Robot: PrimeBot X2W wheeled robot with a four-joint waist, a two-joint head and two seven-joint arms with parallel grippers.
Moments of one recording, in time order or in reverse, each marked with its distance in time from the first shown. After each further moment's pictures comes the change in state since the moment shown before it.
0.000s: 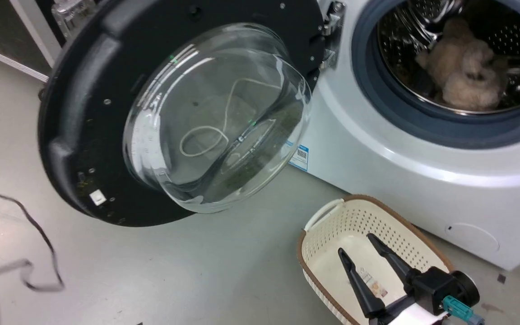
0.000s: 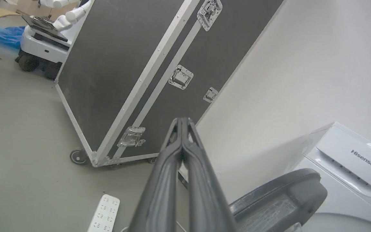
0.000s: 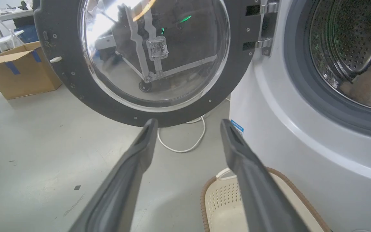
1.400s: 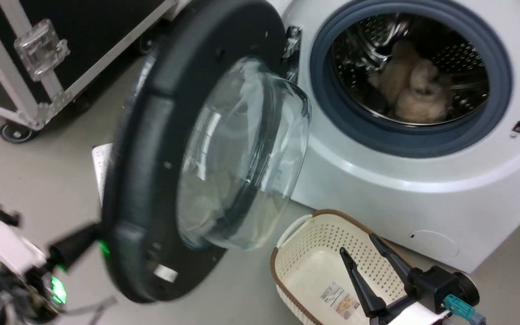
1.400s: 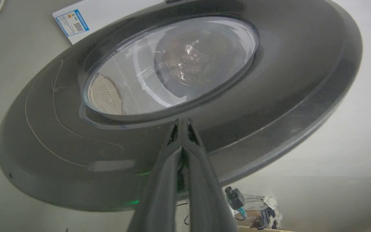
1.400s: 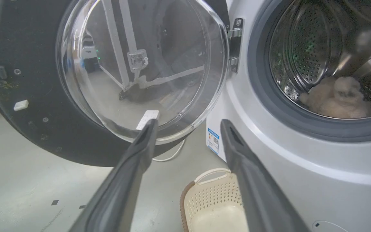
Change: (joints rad) left arm 0.156 -0.087 -0.004 0.073 -0.604 0.138 0.985; right arm -0.012 0.007 -0.007 0.025 0.008 0.000 -0.009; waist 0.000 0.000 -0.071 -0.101
